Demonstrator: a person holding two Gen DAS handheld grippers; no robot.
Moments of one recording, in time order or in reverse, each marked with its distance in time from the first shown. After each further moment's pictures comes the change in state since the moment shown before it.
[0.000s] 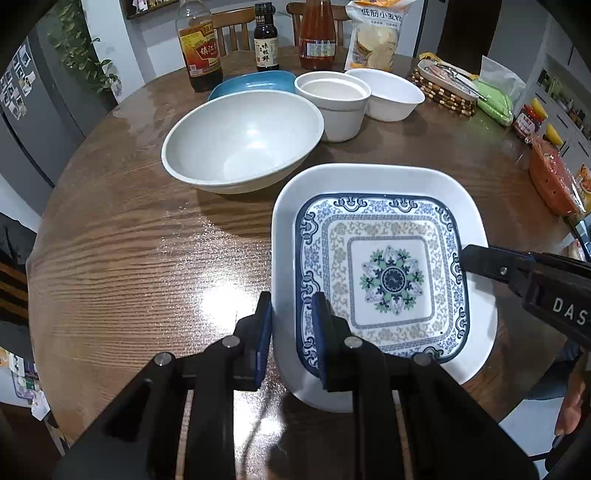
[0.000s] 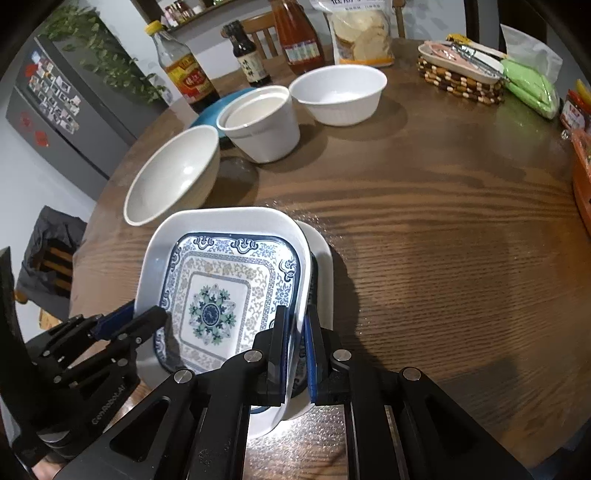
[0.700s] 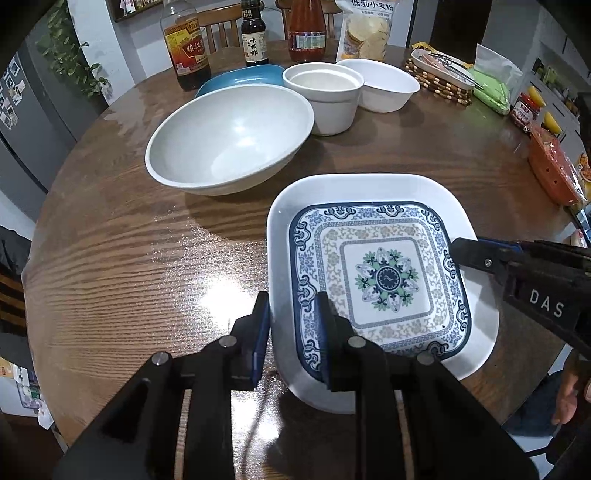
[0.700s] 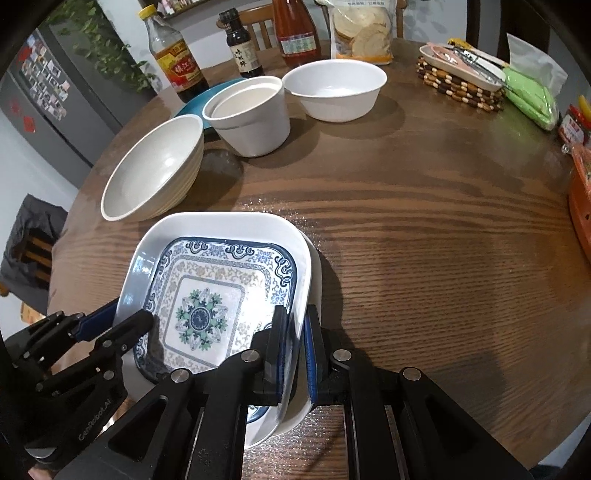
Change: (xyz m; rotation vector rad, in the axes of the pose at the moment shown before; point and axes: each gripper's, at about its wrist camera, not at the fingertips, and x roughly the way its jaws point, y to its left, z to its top) left arm 0.008 -0.005 0.005 0.030 0.022 -0.010; right arm 0.006 0.004 0.010 -0.046 0.015 -0.087
